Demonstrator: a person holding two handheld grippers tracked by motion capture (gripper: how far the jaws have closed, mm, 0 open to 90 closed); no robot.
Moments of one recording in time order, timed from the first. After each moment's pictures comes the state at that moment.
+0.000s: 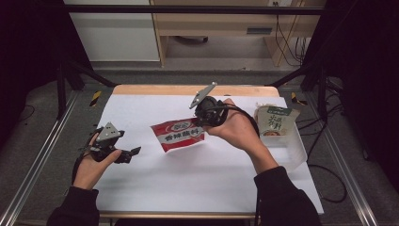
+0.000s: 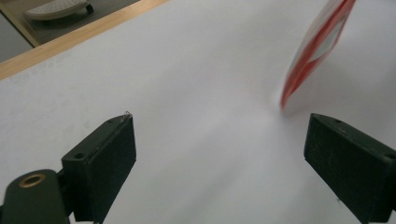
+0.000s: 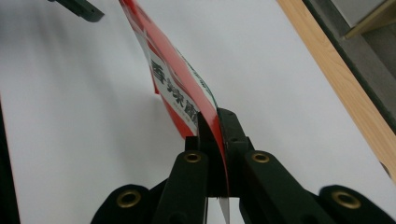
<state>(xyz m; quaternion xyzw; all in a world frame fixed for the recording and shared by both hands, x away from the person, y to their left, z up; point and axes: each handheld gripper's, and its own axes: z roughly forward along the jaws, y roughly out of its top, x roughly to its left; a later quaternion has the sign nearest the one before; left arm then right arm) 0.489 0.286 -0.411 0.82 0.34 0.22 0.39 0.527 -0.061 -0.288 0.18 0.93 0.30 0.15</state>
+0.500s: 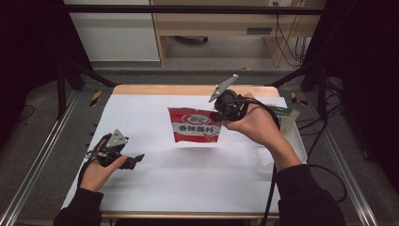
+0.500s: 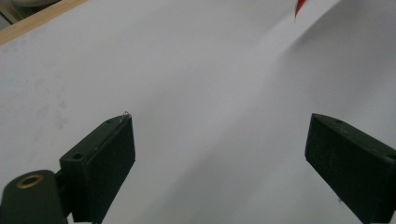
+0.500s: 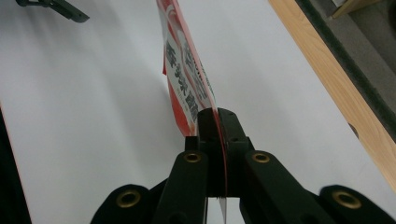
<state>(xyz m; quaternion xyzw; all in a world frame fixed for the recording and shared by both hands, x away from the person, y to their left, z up) 0.489 0.280 -0.437 0.84 0.33 0.21 0.37 0.526 -0.106 -0.269 0.20 0.92 0.28 0.15</state>
